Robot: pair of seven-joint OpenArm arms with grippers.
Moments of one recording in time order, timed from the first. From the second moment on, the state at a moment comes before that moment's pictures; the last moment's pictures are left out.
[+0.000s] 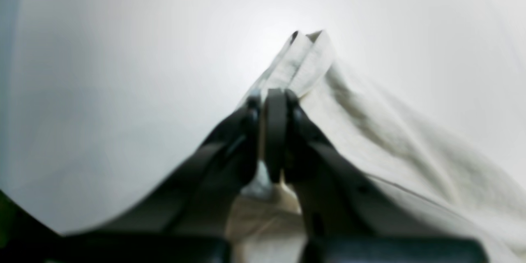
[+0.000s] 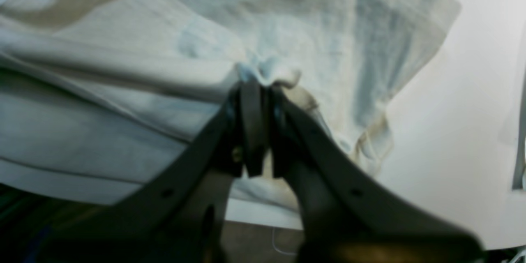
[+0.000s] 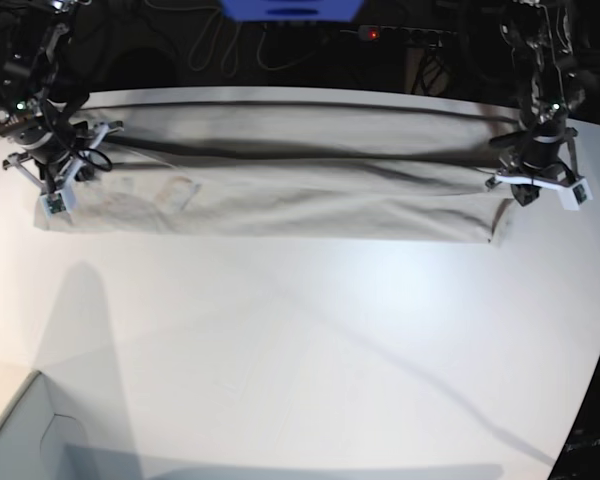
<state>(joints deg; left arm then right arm) 17.1 -9.4 -19.3 86.5 -29.7 2.0 19.1 -15.5 4.8 30.5 97.3 -2.0 39.4 -44.5</state>
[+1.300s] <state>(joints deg) 14.4 -9.5 -19.0 85.1 -29.5 2.0 19.1 -12.7 8.1 30.4 92.1 -2.0 39.5 -36.7</state>
